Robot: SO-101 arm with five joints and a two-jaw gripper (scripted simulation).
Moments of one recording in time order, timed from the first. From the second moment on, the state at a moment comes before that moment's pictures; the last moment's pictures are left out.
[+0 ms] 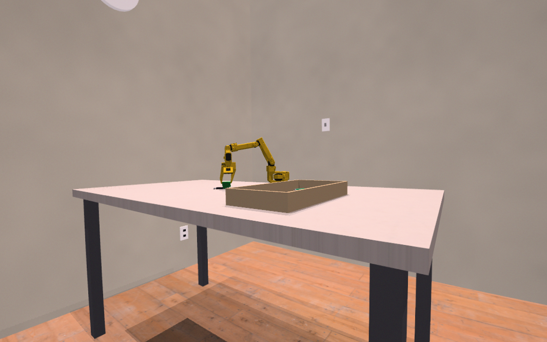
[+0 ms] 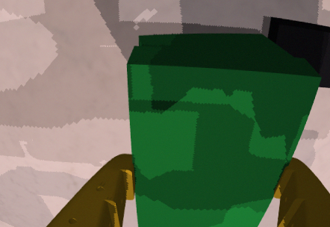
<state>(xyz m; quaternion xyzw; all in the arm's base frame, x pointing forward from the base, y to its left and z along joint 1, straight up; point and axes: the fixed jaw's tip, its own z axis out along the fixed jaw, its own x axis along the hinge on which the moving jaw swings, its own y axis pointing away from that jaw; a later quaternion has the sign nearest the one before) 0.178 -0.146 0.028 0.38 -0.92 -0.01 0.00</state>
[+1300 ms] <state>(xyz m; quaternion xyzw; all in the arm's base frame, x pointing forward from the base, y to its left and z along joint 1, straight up) 0.198 -0.163 0.027 0.38 -0.92 0.00 0.00</state>
